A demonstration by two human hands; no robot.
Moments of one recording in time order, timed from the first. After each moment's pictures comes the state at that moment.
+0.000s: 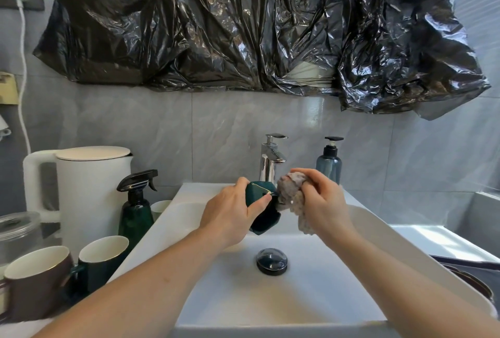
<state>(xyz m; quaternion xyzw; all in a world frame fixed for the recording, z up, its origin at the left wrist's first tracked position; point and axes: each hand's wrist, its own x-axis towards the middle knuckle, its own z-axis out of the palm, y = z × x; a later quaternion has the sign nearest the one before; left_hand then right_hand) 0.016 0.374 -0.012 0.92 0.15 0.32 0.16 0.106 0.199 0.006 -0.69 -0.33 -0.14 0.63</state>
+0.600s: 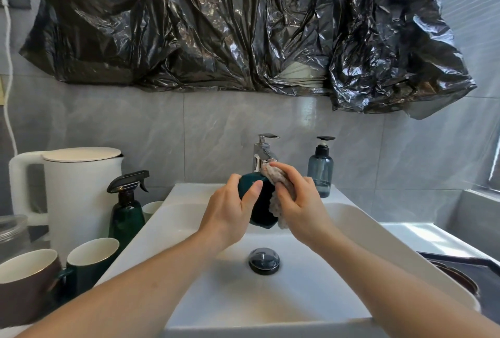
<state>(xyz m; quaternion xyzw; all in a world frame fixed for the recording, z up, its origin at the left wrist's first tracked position) 0.022 0.361 -0.014 0.84 0.09 0.41 0.34 0.108 0.208 -0.004 -0.71 -0.43 -0.16 0.54</state>
